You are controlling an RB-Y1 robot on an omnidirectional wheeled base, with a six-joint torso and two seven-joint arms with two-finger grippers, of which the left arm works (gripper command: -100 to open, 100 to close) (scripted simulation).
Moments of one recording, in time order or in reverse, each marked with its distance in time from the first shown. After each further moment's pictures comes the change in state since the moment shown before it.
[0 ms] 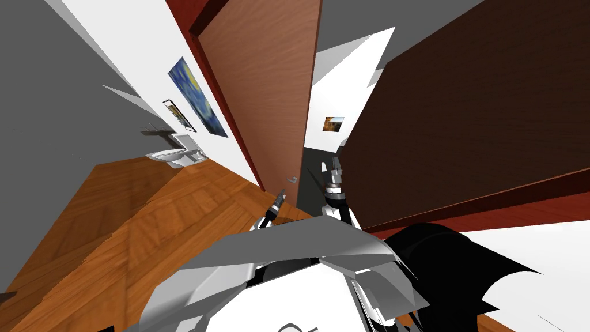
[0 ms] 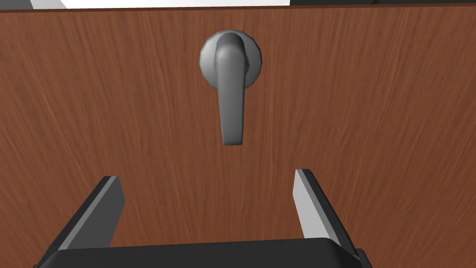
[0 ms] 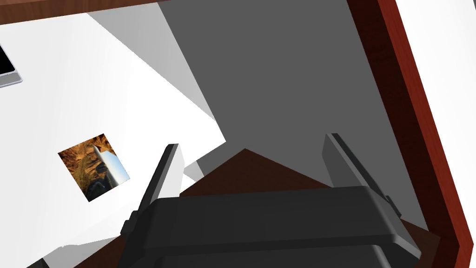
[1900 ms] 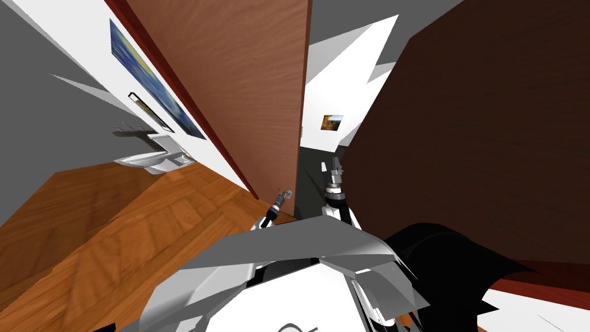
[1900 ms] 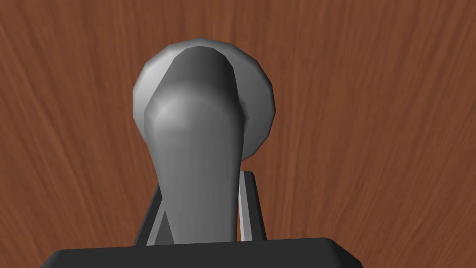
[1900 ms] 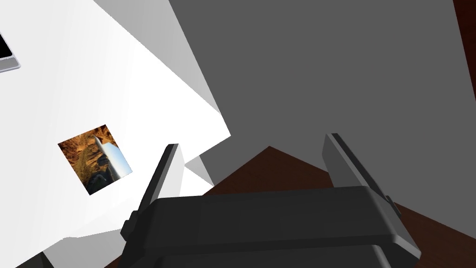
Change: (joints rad) arm -0.028 -0.020 0.008 0.060 0.005 -0.005 -0.016
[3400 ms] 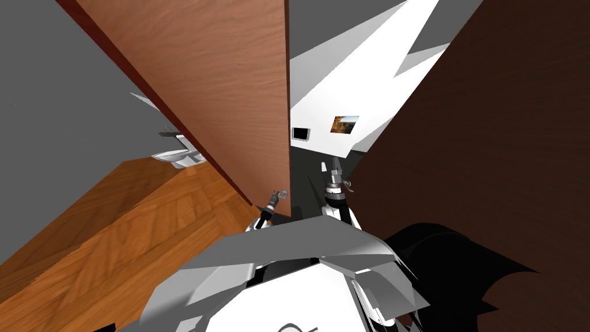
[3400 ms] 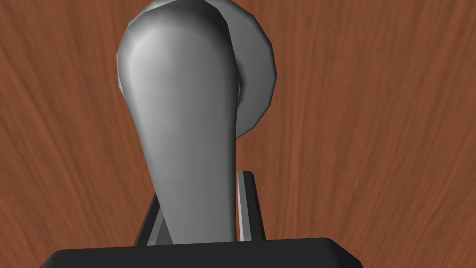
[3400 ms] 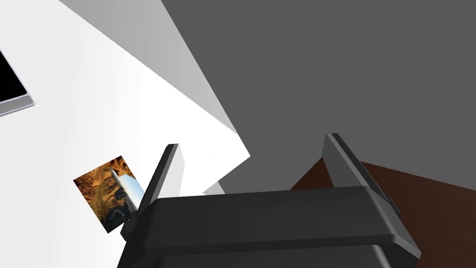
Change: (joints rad) arm 0.002 0.026 0.122 0.032 0.015 -0.013 -0.019
